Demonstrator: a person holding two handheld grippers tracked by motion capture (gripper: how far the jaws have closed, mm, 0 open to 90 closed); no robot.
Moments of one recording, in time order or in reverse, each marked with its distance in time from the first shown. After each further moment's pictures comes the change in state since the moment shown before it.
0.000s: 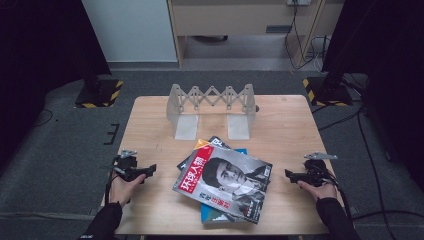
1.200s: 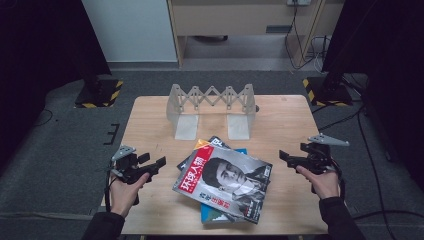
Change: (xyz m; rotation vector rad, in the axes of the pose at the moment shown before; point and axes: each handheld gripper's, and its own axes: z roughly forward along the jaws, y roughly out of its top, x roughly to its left) left arm -0.064 0.026 -0.069 -0.200 -0.212 -0.025; right arm 0.044 0.069 -0.065 -0.210 0.108 0.030
